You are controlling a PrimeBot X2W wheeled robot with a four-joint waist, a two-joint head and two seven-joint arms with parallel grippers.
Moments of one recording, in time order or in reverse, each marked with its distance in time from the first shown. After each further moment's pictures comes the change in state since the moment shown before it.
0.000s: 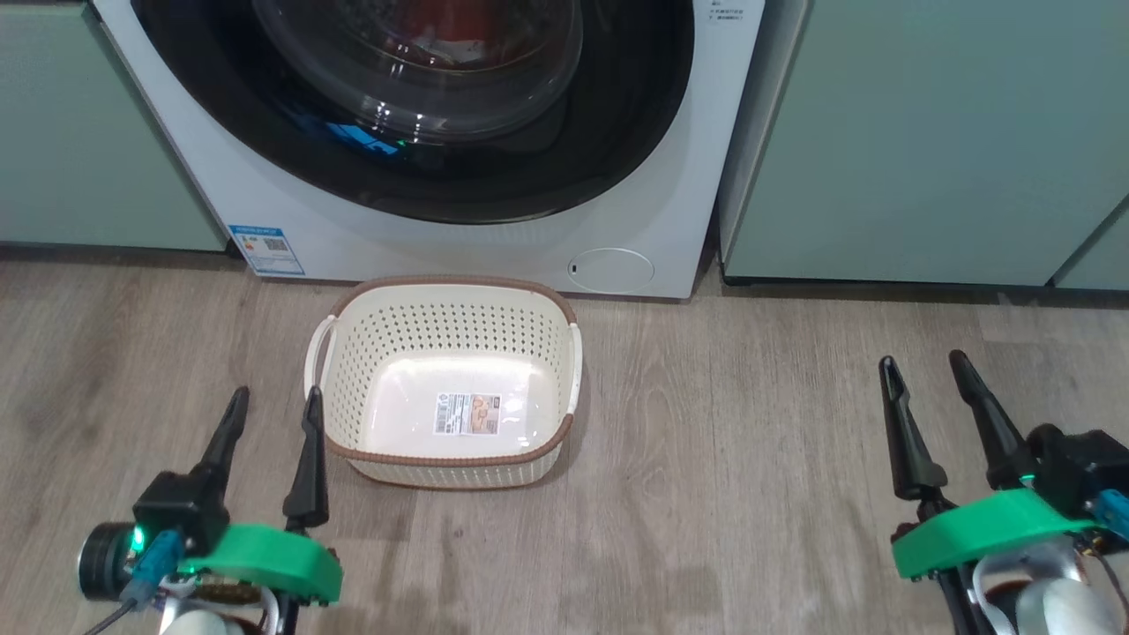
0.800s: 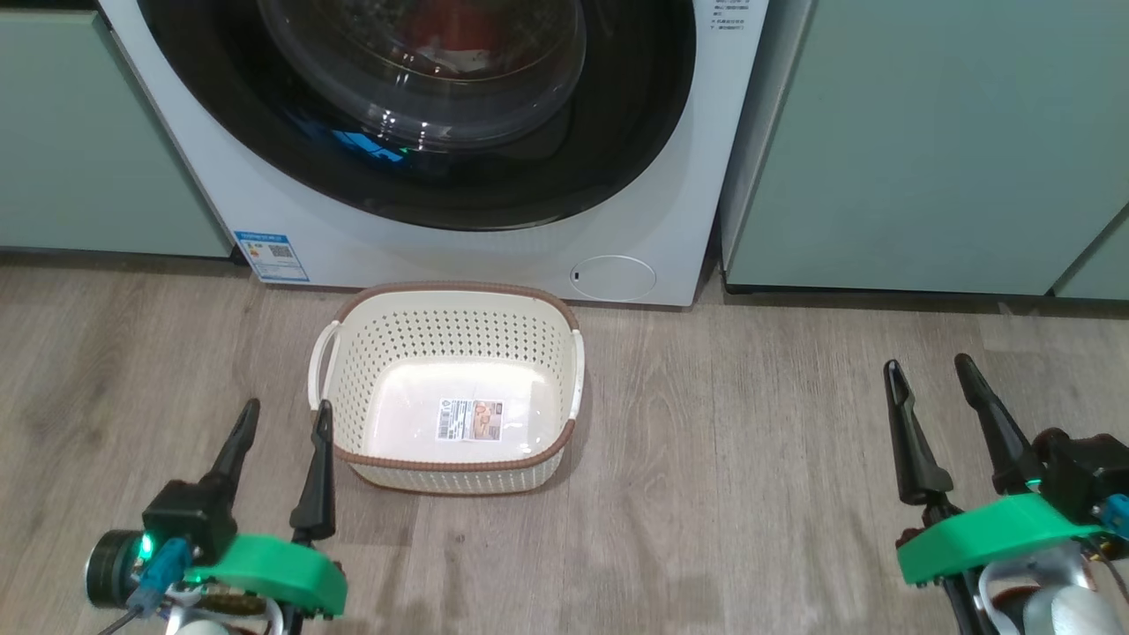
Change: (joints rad) left arm 0.021 0.019 -0.027 -0.007 -0.017 -0.001 0.008; right arm 0.024 0.001 -0.008 -0.042 0.000 0.000 0.026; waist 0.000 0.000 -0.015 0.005
